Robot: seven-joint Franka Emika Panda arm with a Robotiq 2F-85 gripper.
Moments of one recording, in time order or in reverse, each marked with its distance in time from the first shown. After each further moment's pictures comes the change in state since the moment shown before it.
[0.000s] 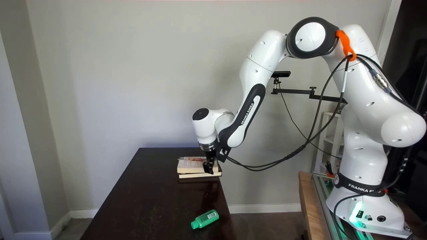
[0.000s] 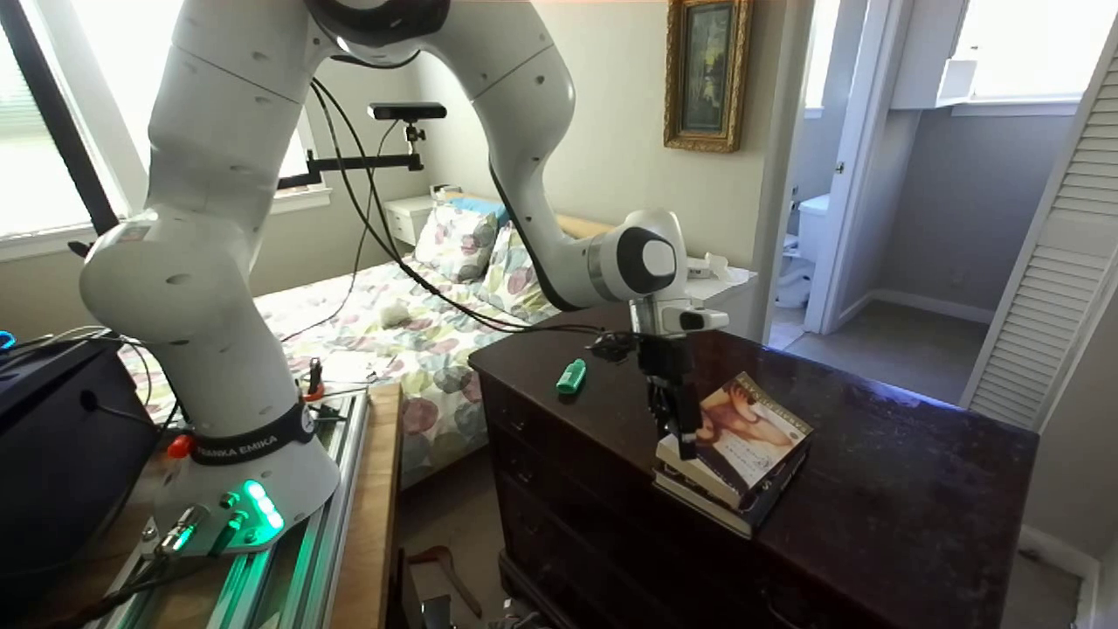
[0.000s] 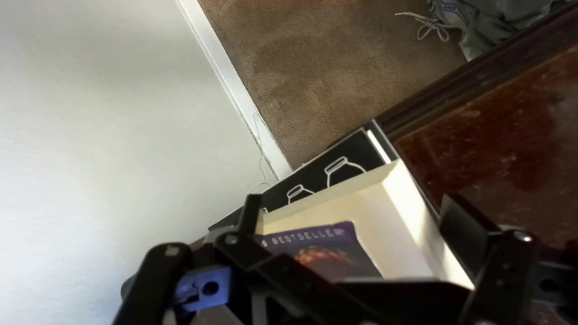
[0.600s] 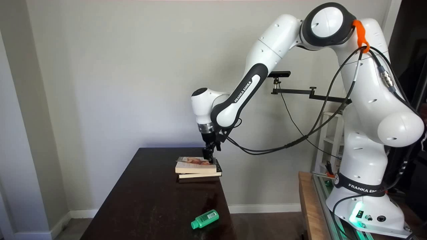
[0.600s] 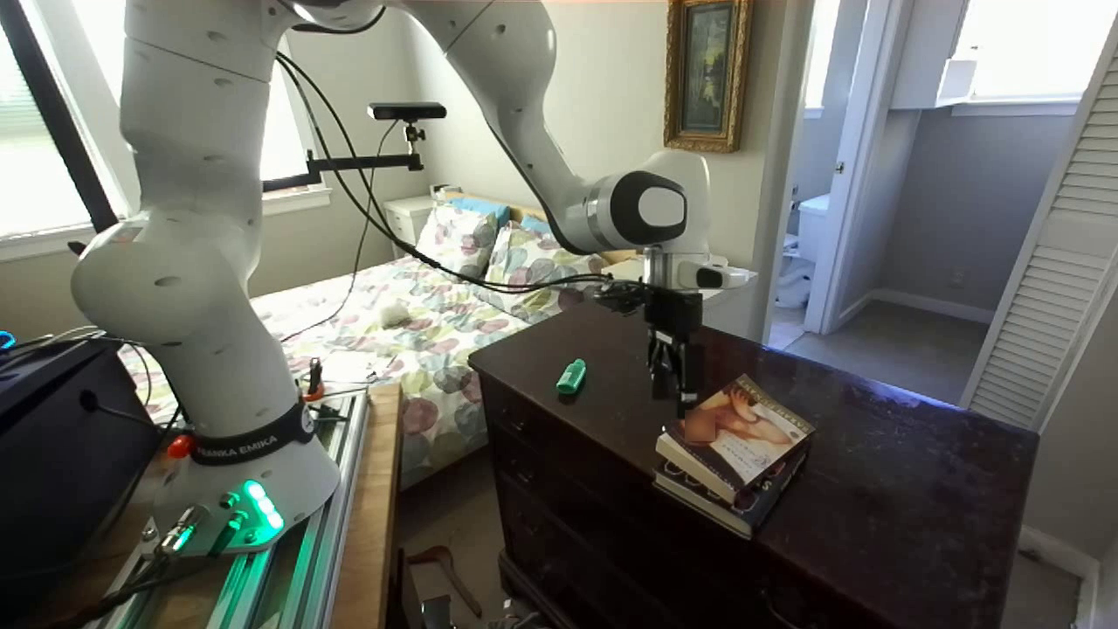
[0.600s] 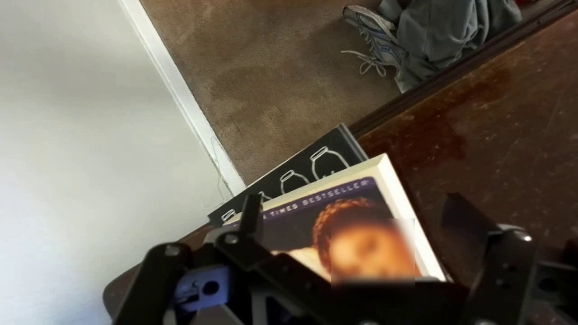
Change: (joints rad) arm -0.061 -0.148 0.060 0.004 0.279 -0.139 -0.303
